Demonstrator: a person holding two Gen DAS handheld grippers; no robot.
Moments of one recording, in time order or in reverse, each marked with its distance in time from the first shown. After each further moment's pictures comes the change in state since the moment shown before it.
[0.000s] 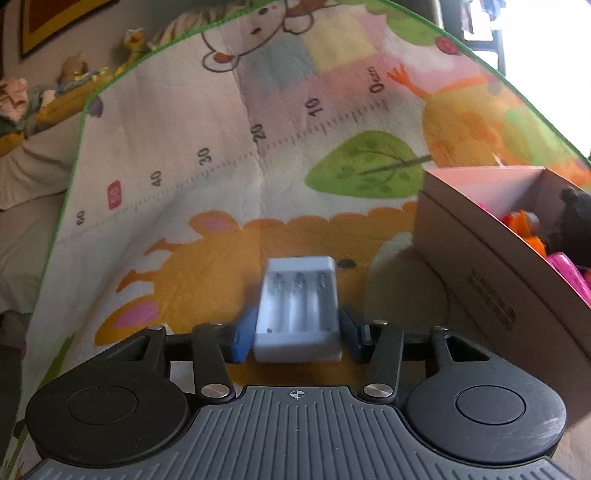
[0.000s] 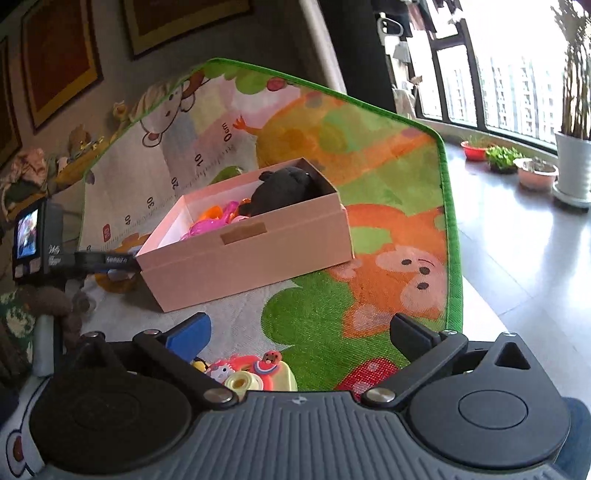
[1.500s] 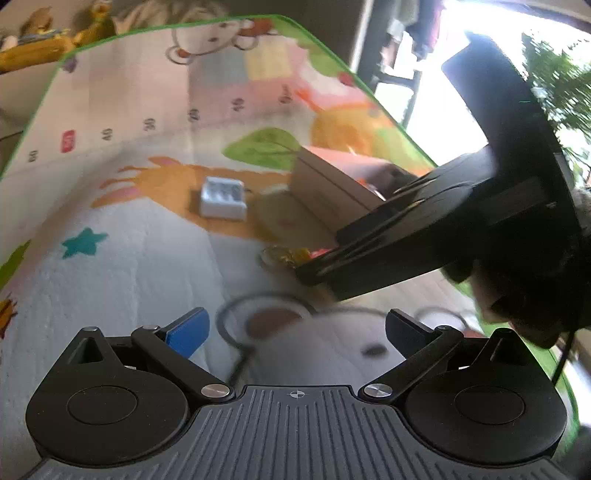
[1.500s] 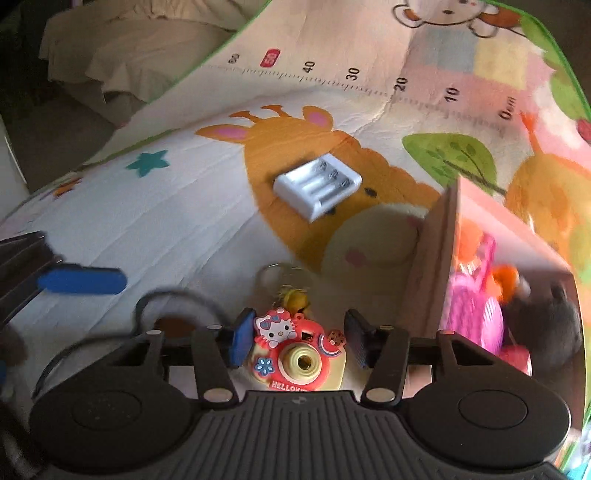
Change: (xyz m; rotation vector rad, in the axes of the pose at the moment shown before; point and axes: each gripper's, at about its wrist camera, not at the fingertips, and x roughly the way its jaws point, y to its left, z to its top) left arm -0.139 0.037 -0.102 -0.095 -0.031 -0.419; right arm 0.107 0.225 0.032 -0.758 0.412 0.172
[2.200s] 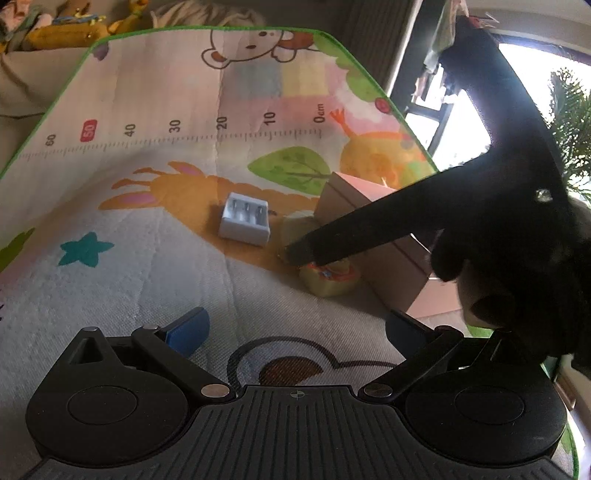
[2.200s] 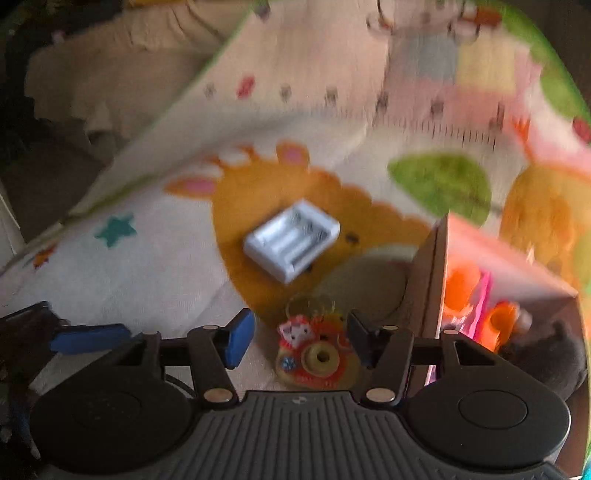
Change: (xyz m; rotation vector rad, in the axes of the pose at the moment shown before) left arm 0.027 0.021 0.017 -0.143 -0.079 0.049; right arm 0.042 -0.021 0.057 0.053 -0.002 -0.013
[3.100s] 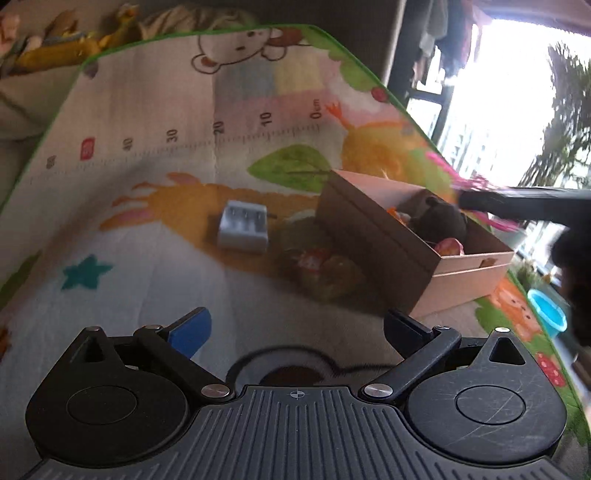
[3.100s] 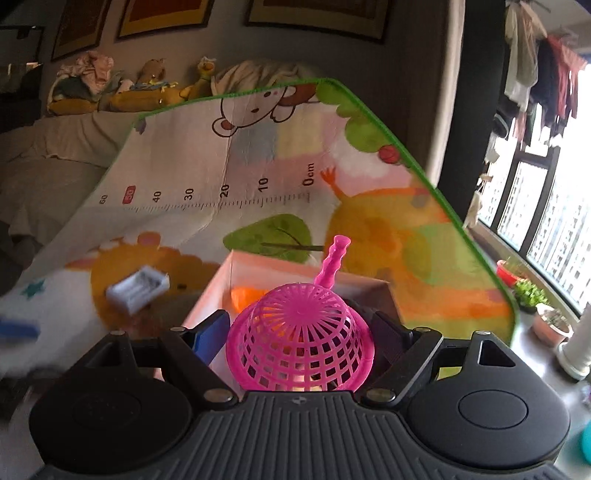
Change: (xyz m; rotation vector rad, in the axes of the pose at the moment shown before) left arm 0.007 -0.011 0.008 0.064 0.018 0.044; right arm -0.087 -0.105 -0.084 0.206 -0.402 -0.256
